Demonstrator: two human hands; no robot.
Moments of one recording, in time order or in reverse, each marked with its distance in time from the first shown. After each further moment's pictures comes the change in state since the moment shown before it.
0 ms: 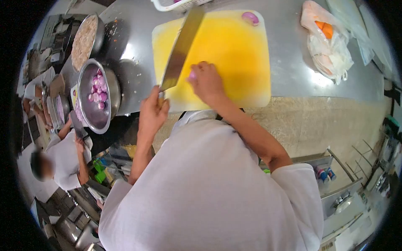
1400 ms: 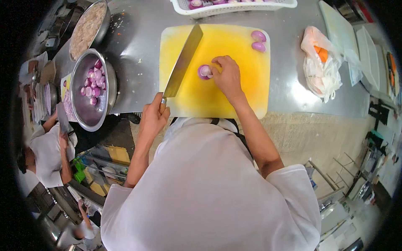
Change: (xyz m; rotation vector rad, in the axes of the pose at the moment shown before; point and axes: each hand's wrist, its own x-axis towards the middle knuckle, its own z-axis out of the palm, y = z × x) left_hand -0.006 -0.034 0.003 -0.120 0.033 -0.100; right_hand 0.045 0.045 -0.025 -0.146 0.006 0.022
